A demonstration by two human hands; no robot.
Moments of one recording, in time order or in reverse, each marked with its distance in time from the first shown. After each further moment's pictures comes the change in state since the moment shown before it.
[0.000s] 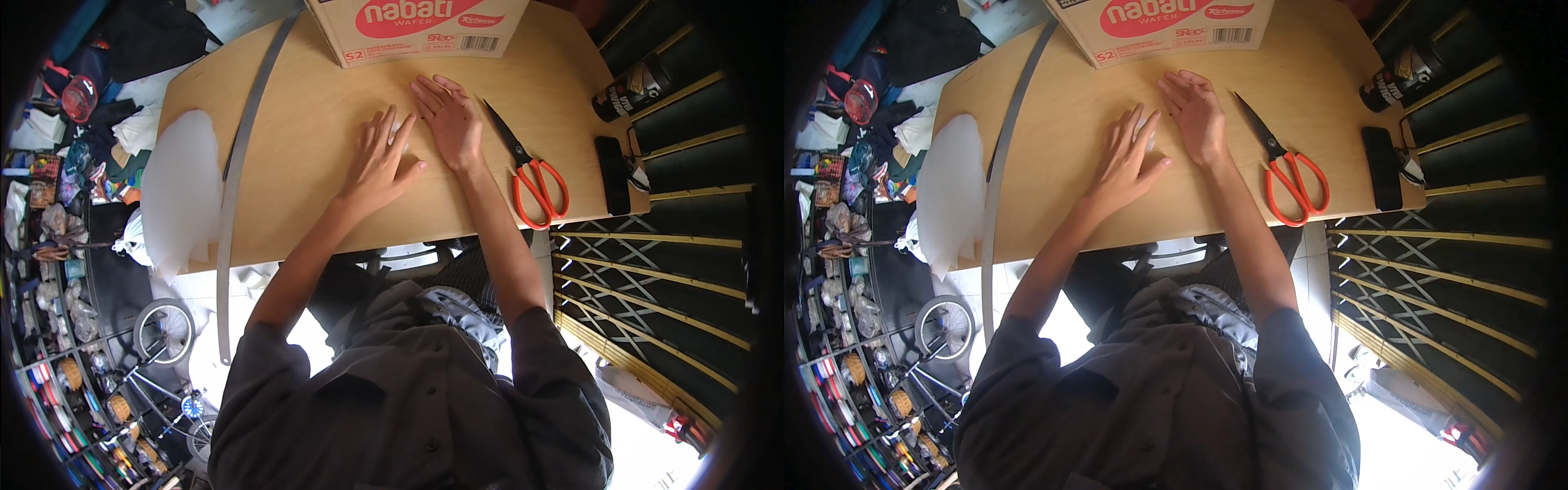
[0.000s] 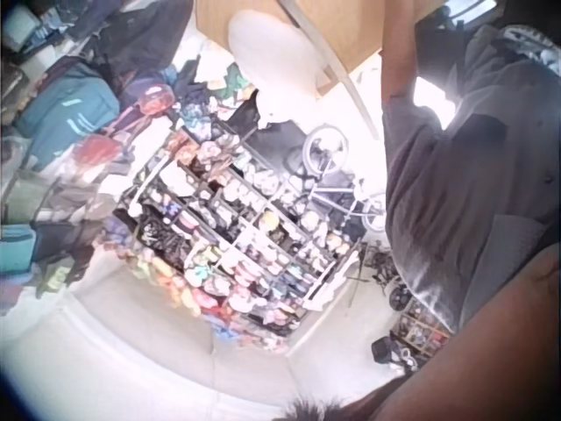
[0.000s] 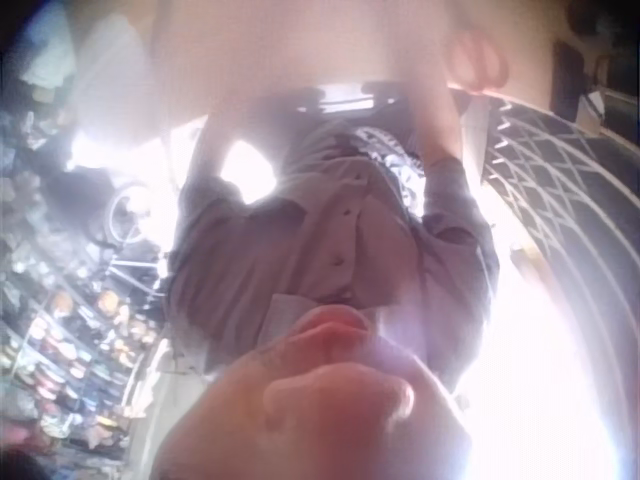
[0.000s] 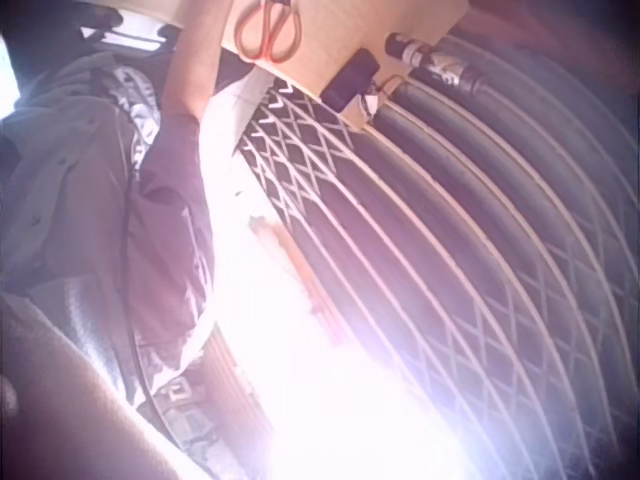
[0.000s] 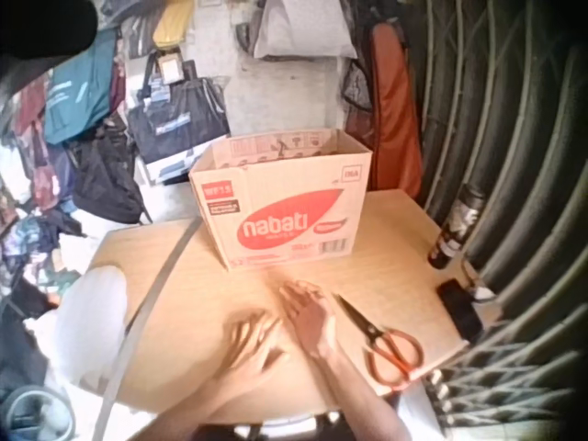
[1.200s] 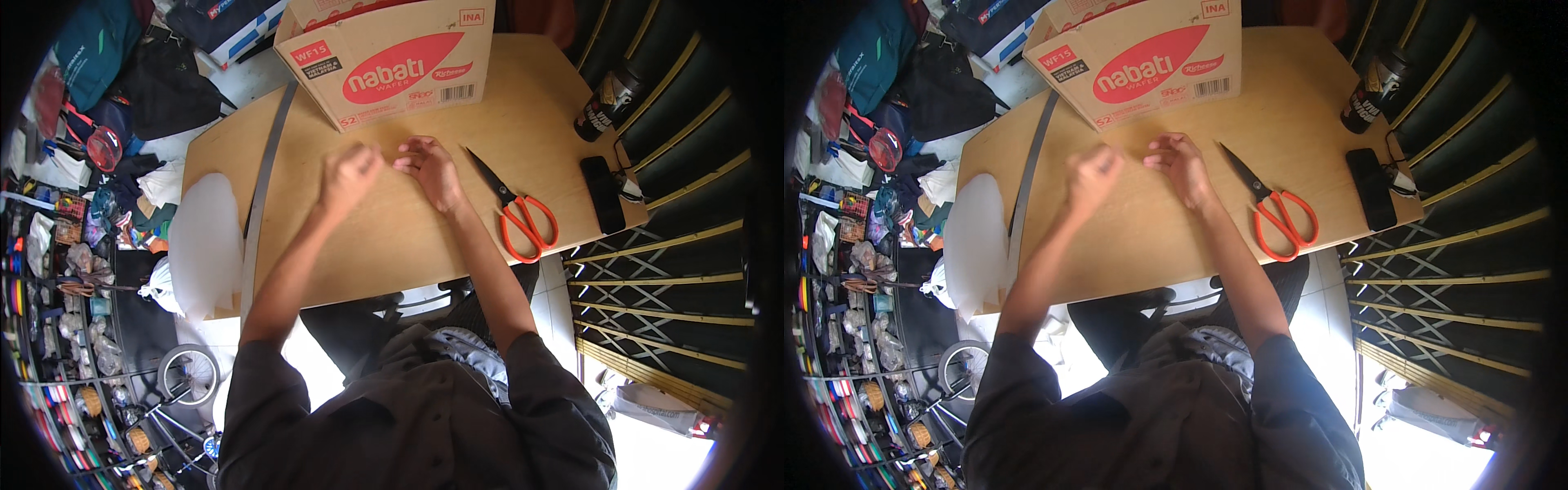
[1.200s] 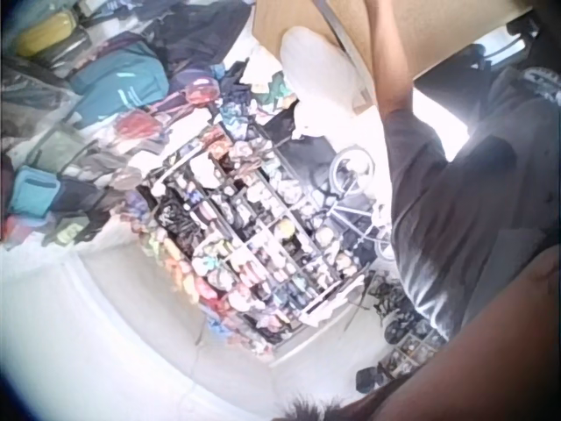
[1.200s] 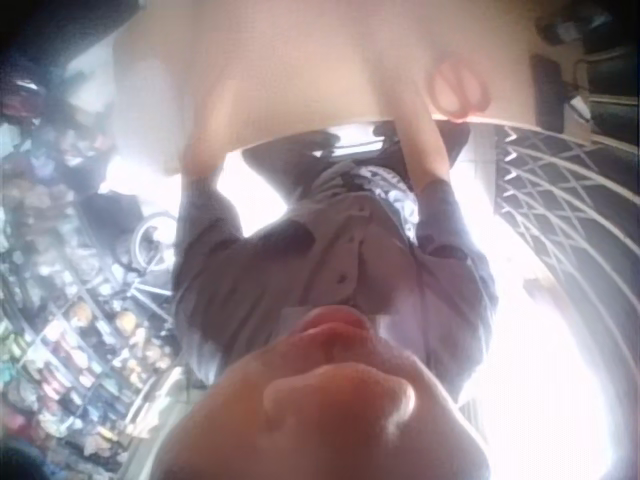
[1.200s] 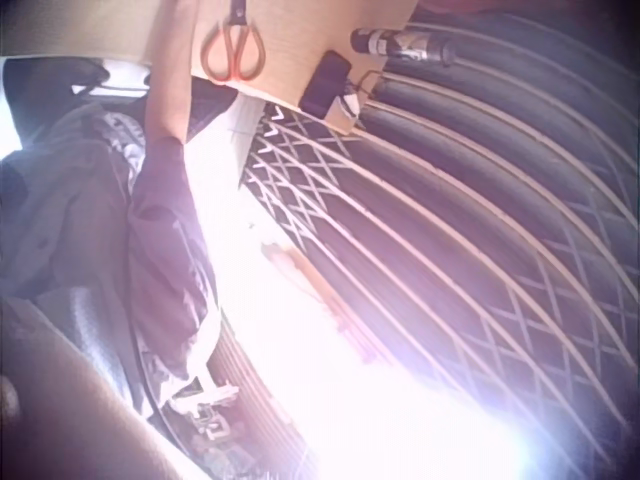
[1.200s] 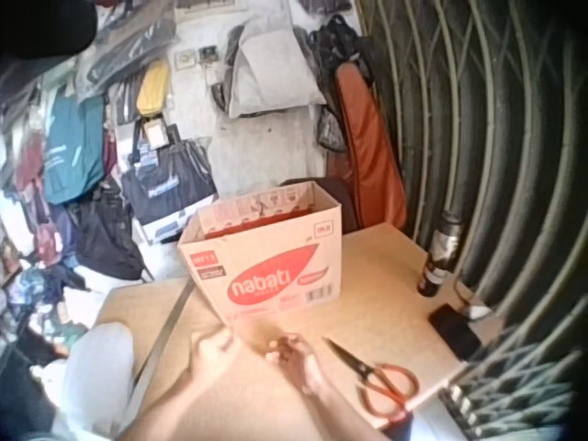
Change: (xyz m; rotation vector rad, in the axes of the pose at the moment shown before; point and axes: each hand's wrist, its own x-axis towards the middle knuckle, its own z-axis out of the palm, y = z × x) left_hand 0.069 -0.024 -0.059 -0.052 0.348 0.128; right_hand 0.012 0.002 -0.004 -0.046 0.029 0.114
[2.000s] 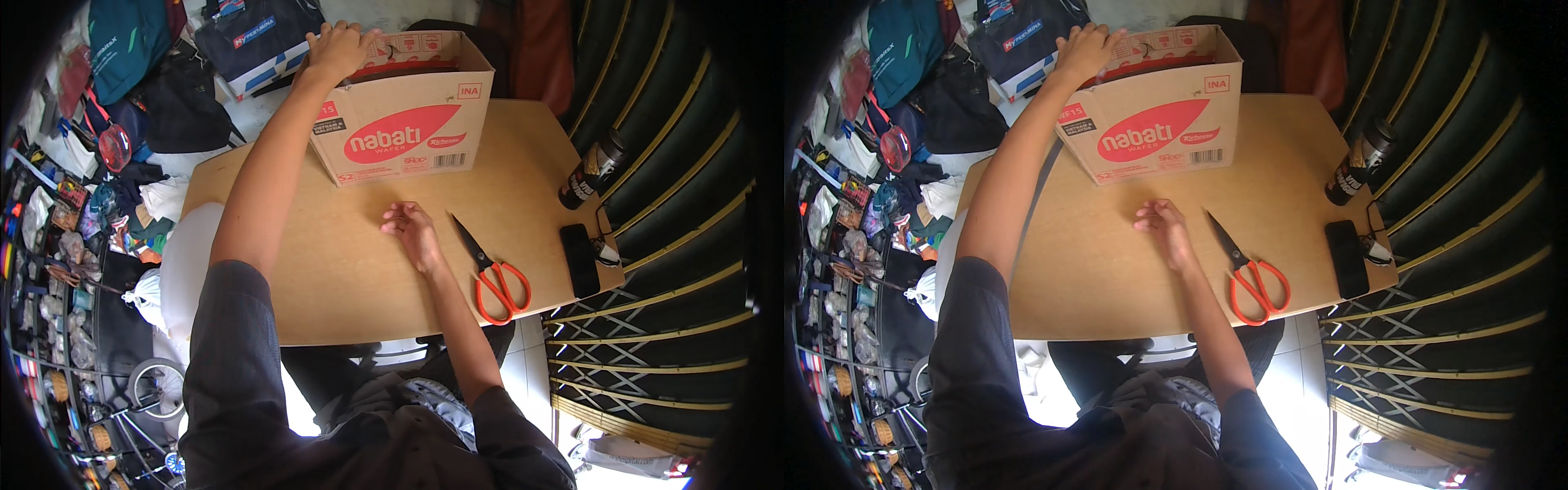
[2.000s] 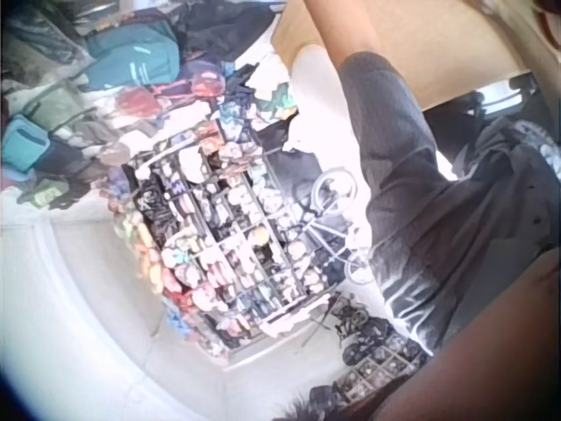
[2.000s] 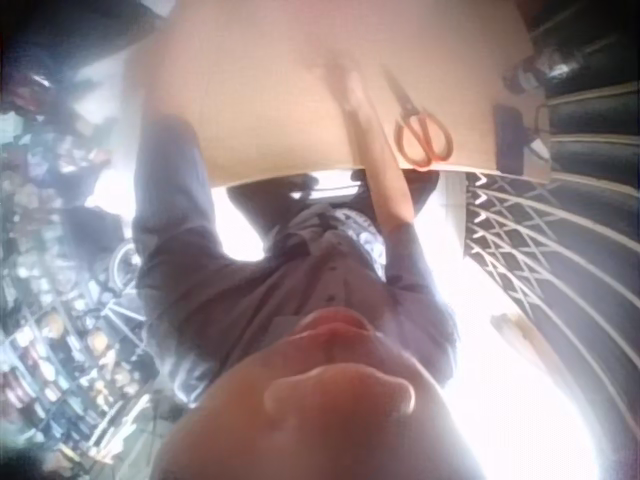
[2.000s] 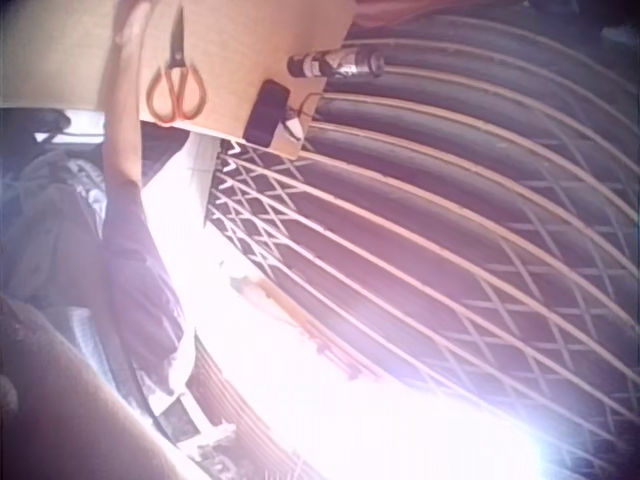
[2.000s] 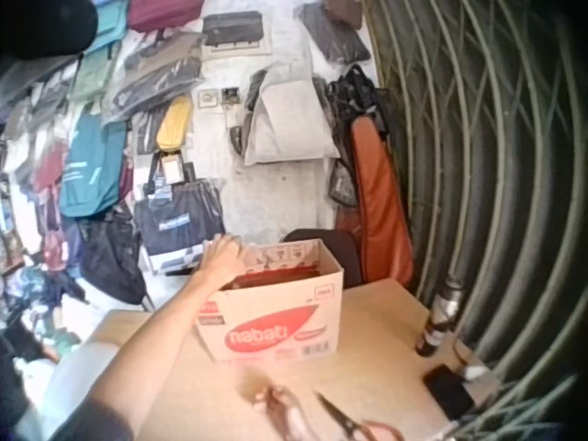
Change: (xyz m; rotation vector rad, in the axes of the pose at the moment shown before) left_hand 0.274 -0.070 -0.010 0.684 -0.048 -0.111; right_hand 0.003 0.001 -0.006 -0.065 -0.022 0.058
